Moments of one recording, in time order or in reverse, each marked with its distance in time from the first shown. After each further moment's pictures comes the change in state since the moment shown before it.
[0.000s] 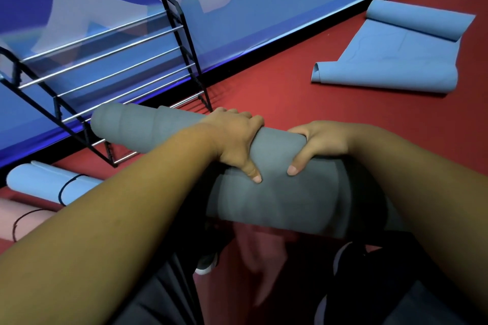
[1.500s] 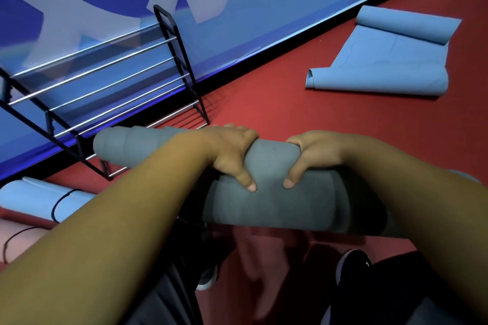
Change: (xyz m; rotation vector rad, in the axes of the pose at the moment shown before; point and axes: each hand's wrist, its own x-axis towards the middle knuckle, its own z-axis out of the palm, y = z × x) left_hand 0.013 -0.014 -0.002 -0.162 -0.173 0.038; right_hand 0.006 -0.002 -0.001 -0.076 0.061 0.062
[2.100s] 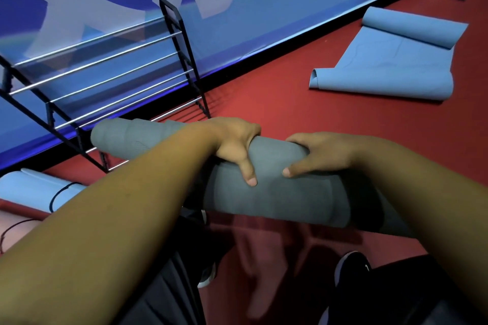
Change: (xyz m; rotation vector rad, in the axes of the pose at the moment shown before) left_hand 0.010 -0.011 -0.007 -0.171 -0.001 -0.062; right_hand 0.000 -0.006 0.001 -0.206 0.062 -0.056
